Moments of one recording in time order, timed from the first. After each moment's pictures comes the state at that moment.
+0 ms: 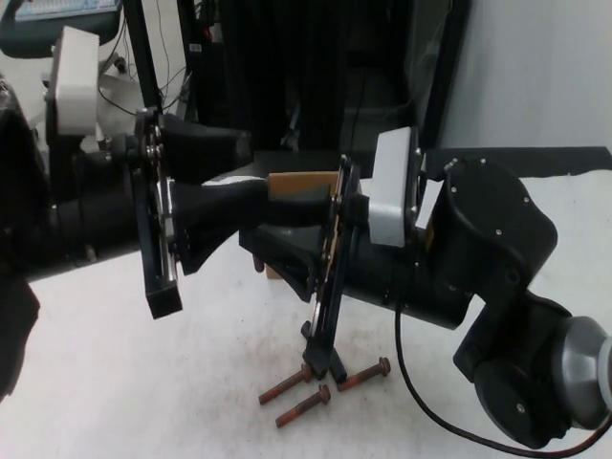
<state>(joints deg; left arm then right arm) -14.8 64.8 -29.9 -38.0 59.0 -5.9 40.0 90.2 -37.9 -54.0 -34.2 1.6</state>
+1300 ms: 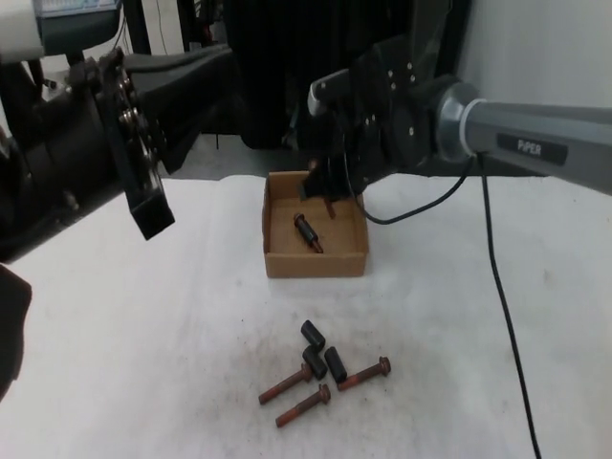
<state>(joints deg) -14.8 64.8 -29.9 -51.8 51.1 -19.2 24.6 121.1 -91.5 21.2 -8.7 -4.7</state>
